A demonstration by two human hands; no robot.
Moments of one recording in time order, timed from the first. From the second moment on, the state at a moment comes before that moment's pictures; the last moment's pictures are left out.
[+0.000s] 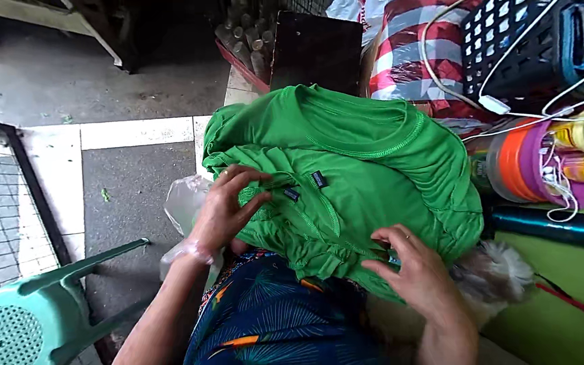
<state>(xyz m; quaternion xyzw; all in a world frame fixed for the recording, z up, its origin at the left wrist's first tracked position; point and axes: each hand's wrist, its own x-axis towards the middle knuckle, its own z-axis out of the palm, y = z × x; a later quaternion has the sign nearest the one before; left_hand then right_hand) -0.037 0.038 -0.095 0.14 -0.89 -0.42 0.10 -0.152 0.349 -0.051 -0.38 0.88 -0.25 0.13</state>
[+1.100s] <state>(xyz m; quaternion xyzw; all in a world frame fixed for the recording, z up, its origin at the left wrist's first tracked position) -0.072 0.017 -0.165 0.24 -0.69 -0.67 0.09 -0.194 0.269 -0.060 -0.15 0.90 -0.39 0.11</state>
